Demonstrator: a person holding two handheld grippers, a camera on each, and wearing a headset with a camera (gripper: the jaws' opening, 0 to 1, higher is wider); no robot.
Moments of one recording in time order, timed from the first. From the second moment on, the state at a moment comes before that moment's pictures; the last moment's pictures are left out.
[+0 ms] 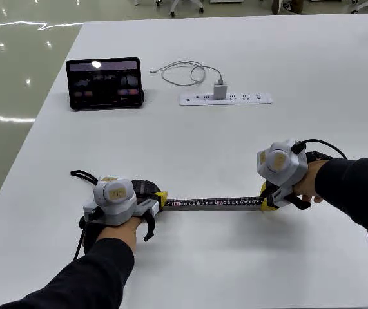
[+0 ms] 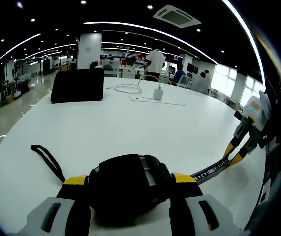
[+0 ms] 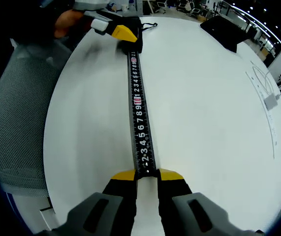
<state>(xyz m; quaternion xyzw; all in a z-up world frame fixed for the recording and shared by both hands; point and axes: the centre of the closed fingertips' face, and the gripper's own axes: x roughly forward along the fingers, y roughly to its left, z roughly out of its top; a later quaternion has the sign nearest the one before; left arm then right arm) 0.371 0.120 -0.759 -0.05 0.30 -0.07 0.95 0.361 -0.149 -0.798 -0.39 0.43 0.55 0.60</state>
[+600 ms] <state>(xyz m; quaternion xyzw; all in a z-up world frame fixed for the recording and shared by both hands) 0.372 0.120 -0.761 -0.05 0.30 -0.07 0.95 0.361 -0.141 -0.797 -0.39 0.42 0.56 0.60</state>
